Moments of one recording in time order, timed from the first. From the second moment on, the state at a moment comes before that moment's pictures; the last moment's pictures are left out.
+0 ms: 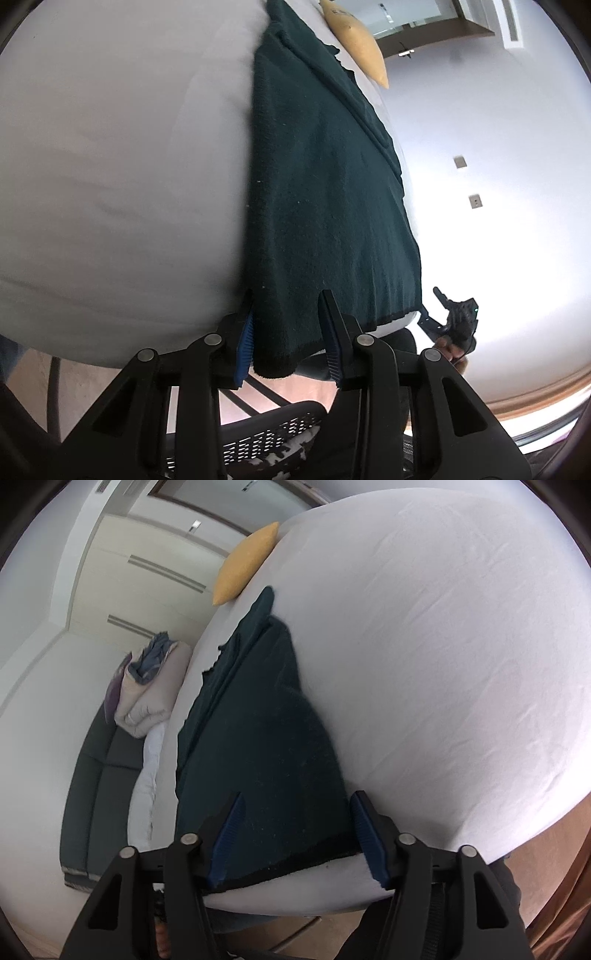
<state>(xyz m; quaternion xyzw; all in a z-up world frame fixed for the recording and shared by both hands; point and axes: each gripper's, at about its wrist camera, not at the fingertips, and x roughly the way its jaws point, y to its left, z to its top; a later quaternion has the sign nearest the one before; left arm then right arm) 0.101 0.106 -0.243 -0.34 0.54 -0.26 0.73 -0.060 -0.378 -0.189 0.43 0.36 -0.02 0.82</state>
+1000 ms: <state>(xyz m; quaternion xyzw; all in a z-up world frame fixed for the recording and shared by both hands) 0.125 0.098 -0.207 -0.38 0.49 -0.29 0.73 -0.059 -0.379 -0.179 0.47 0.37 0.02 0.80</state>
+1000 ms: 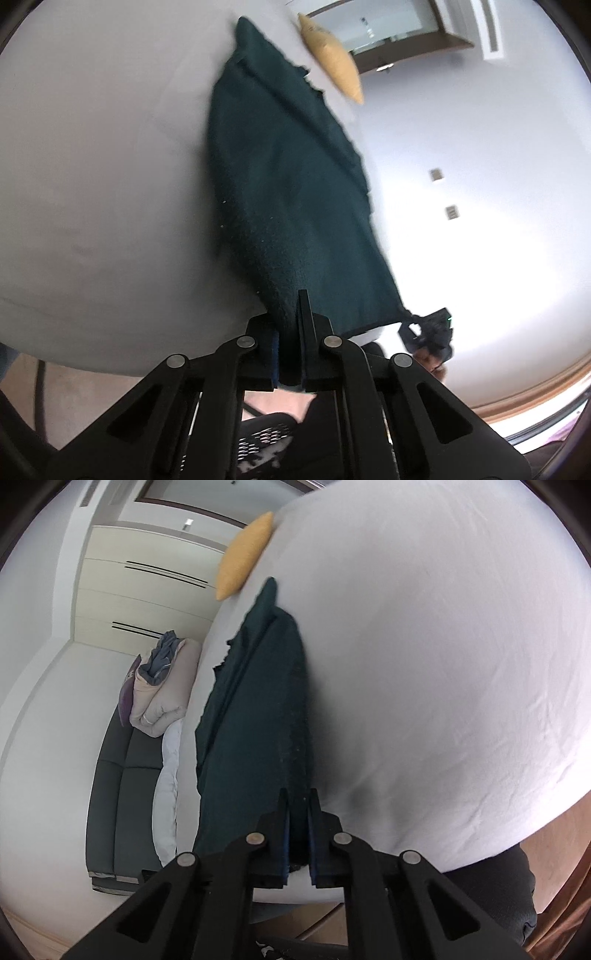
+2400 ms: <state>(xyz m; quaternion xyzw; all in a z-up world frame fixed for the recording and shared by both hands) 0.513 0.117 -0.178 -0.42 0.44 -0.23 0.76 0.332 -0.424 -0.118 0.41 0.36 -0.03 0.84</state>
